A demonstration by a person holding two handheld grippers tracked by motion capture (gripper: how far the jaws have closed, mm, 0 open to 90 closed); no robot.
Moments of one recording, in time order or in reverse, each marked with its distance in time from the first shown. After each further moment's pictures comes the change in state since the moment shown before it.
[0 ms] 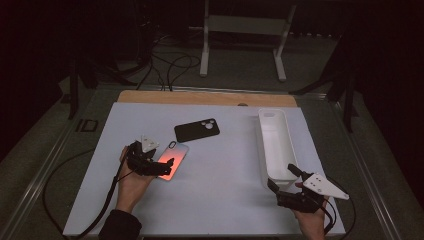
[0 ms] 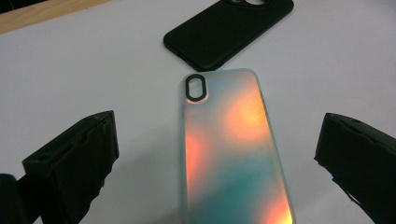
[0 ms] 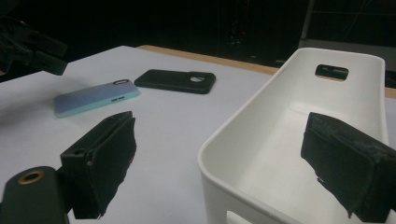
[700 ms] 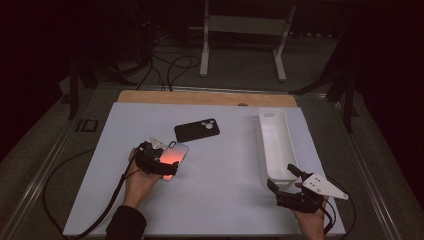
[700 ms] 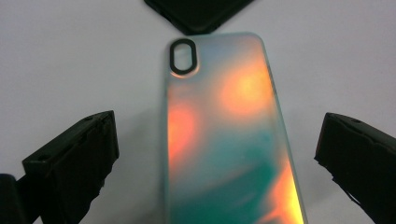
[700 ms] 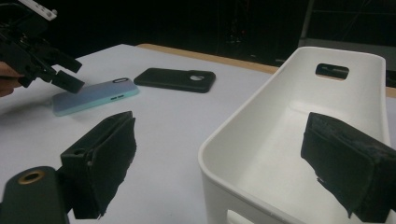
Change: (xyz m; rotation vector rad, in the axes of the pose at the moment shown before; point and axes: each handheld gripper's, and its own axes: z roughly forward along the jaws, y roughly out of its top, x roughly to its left) left arm -0.004 -0.005 0.037 0.142 -0.040 -0.026; right arm 0.001 -0.001 0.001 0.005 -0.004 -0.001
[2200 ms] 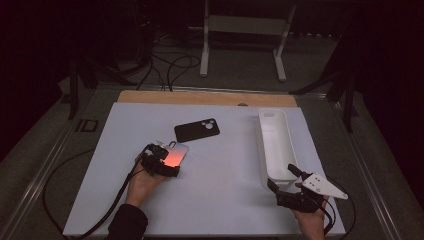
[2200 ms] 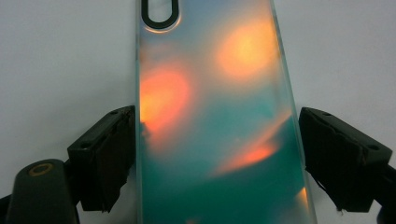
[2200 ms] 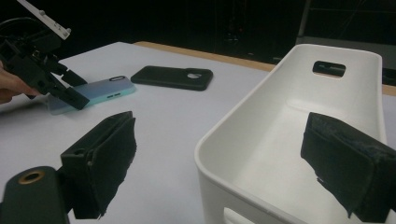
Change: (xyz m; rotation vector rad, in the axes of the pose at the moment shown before) left arm -0.003 -0.001 0.020 0.144 -0.022 0.004; right arm -0.001 -0.001 0.001 0.009 -0.009 -0.003
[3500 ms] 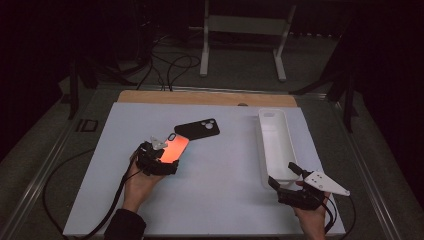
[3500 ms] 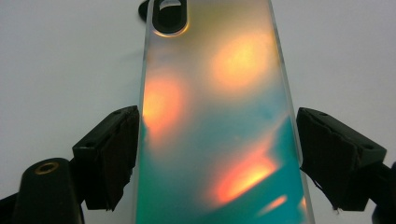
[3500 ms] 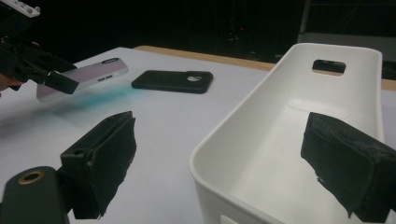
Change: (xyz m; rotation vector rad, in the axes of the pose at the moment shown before) left arm -0.009 0.001 -0.044 -0.193 0.033 0.009; right arm -0.006 0.004 0.001 -0.001 0.013 0.049
